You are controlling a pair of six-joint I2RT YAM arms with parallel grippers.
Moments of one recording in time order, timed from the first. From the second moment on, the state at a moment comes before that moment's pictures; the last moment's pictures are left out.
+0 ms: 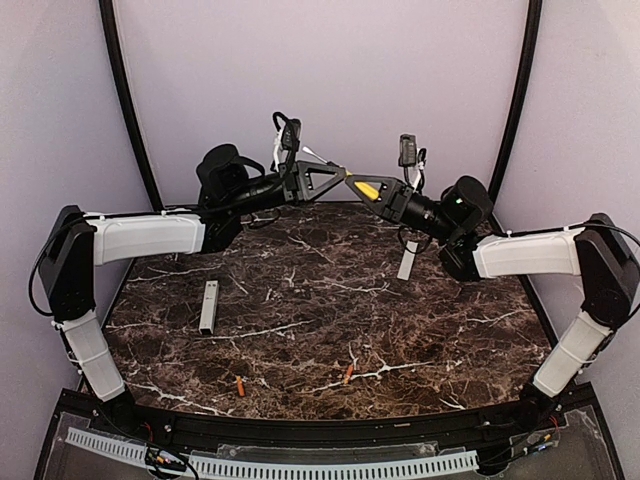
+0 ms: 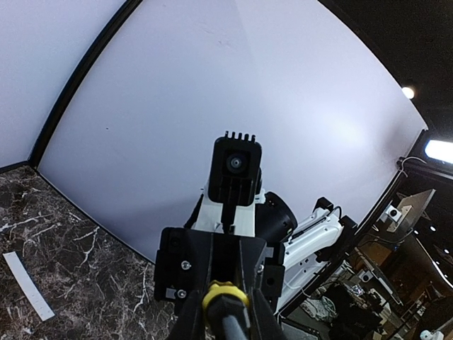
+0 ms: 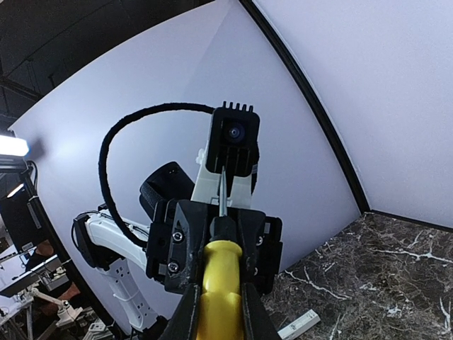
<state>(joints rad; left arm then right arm) -0.69 1.79 1.32 0.75 0.74 -0.87 0.66 1.62 0.95 1.10 -0.62 0.79</state>
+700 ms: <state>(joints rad) -0.69 1.76 1.34 0.25 0.70 -0.67 0.61 1.32 0.92 0.41 -0.39 0.36</state>
